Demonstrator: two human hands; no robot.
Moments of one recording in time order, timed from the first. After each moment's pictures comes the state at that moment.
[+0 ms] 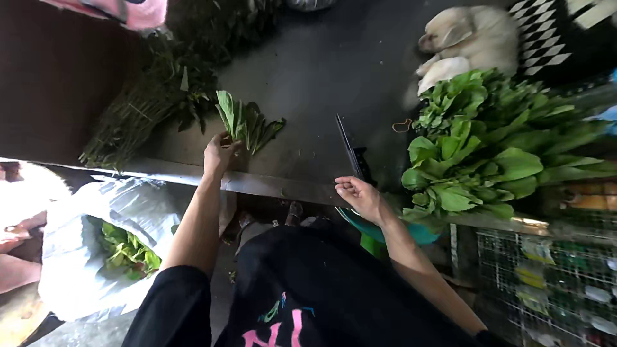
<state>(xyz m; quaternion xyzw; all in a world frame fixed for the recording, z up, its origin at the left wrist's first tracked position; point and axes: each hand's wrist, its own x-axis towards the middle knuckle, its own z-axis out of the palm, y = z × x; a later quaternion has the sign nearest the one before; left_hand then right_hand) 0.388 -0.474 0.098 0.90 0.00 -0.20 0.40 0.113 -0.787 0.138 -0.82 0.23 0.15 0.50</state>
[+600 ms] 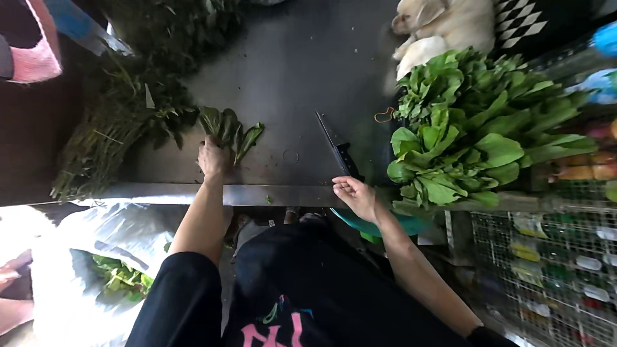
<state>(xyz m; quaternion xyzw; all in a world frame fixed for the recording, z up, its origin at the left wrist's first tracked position) 0.409 -0.541 0.073 0.97 0.03 -0.17 0.18 0.101 -0.814 0.127 -0.82 0.27 0.15 0.49</state>
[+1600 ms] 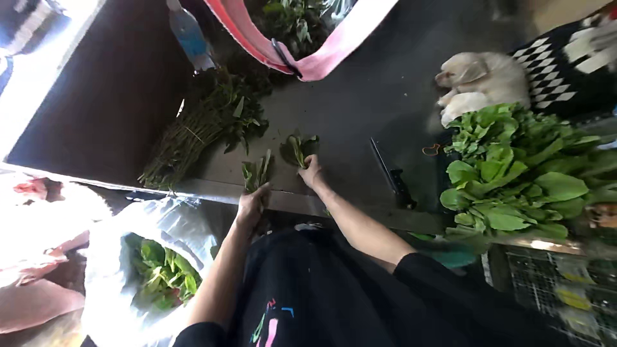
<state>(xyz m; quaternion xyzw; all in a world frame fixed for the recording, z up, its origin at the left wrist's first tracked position) 0.357 -0.388 0.080 0.57 0.20 -0.31 0.74 0.345 -0.608 0.055 -0.81 0.36 0.08 0.45</state>
